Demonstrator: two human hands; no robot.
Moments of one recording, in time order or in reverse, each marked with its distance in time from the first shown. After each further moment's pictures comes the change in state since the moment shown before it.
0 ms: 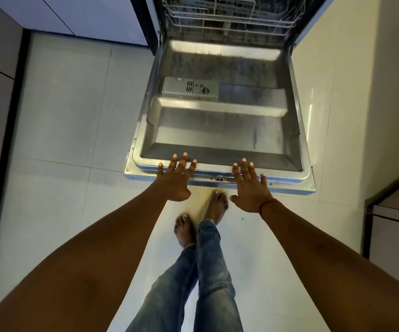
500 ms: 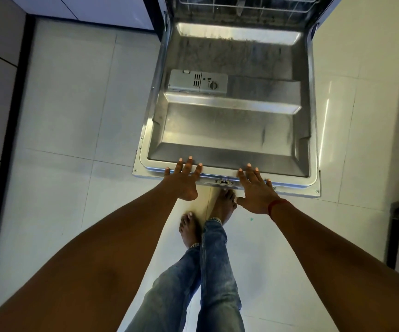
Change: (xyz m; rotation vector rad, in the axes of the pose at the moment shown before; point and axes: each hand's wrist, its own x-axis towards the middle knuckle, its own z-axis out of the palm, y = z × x) left_hand 0.037 0.007 0.040 -0.040 -0.148 -0.079; right_hand 0.038 0.014 0.049 0.112 -0.096 -0.057
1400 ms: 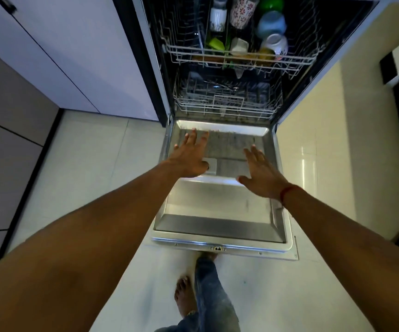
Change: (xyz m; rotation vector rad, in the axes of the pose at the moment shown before) left_hand -0.076 -0.007 -0.293 -0.199 0.580 0.186; right_hand -0.045 -0.030 -0.280 0.082 0.458 -0.094
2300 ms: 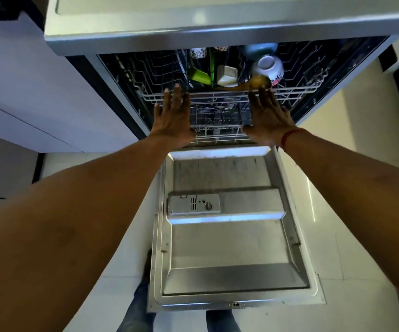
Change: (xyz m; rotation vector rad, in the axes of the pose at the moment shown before) left_hand 0.203 -0.035 -0.144 0.276 0.159 -0.049; right_hand 0.209 0.010 -0.160 -0.136 0.176 0.179
